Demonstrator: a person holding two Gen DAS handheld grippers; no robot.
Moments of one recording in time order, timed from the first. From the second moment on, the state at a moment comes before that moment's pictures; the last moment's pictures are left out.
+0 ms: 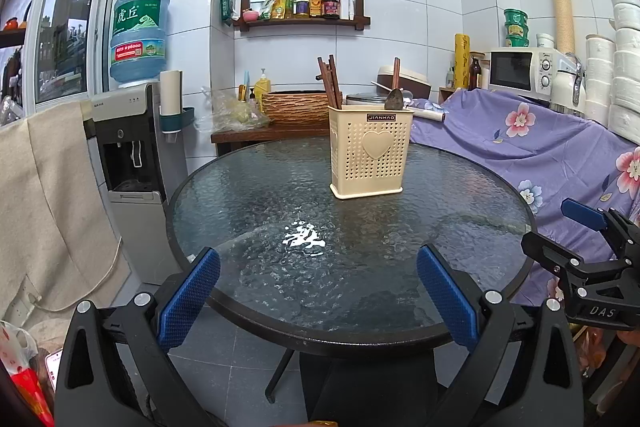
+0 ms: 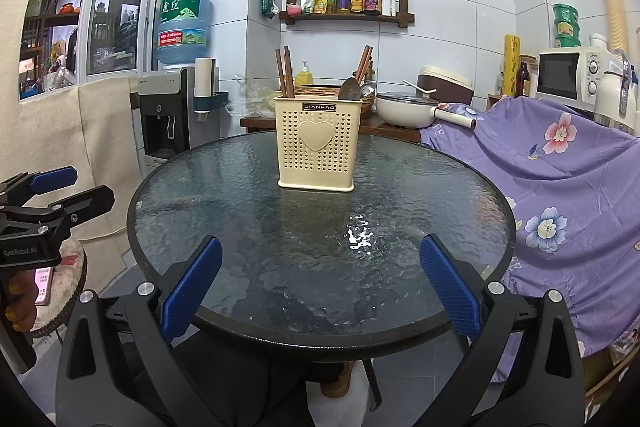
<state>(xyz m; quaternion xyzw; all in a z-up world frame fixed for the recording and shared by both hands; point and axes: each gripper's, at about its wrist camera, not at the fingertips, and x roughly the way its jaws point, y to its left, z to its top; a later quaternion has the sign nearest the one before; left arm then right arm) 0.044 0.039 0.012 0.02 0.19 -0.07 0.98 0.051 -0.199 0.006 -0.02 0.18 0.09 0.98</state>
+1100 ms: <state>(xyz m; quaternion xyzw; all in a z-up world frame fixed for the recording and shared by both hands) 0.044 0.035 0.012 0.02 0.19 -0.07 0.98 0.050 -0.201 0.005 -0.02 0.18 0.09 0.98</state>
